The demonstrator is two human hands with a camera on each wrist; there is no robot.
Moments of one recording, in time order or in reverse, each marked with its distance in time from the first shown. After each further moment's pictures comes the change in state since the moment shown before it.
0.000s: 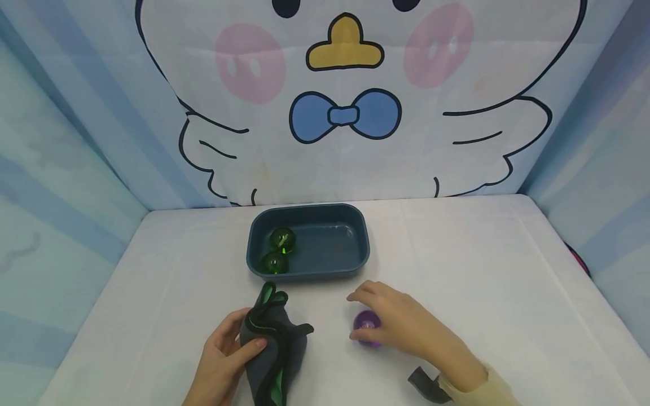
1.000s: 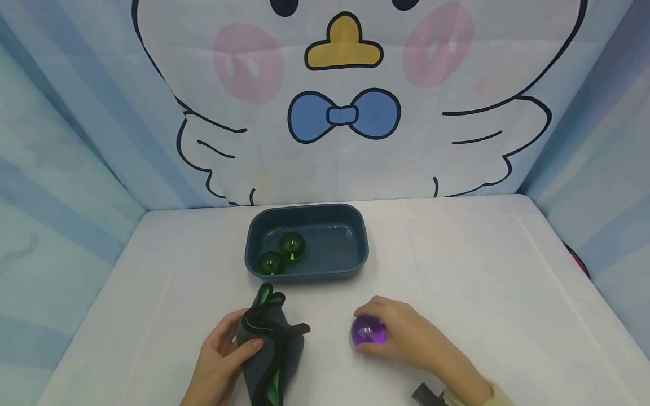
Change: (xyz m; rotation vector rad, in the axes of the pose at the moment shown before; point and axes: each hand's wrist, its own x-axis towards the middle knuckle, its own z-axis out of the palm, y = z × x) left_hand 0.002 -0.001 -0.001 0.012 0.020 -0.042; right_hand -0.015 0.015 0.021 0.110 0.072 -0.044
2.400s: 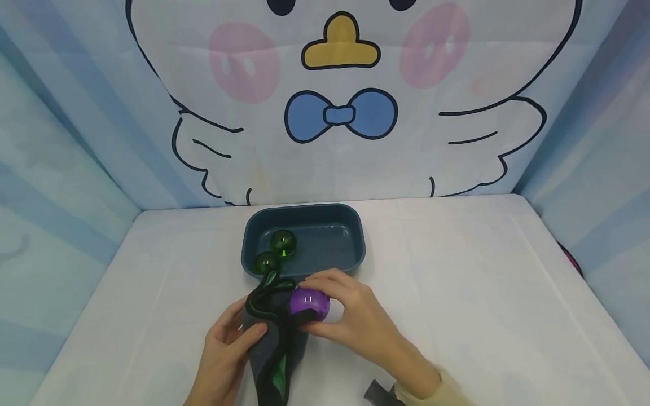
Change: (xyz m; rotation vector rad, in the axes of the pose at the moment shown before) left_hand 0.006 0.015 0.023 -0.109 0.035 -0.053; right_hand 0.045 -0.059 0.003 0.306 0.369 -0.239
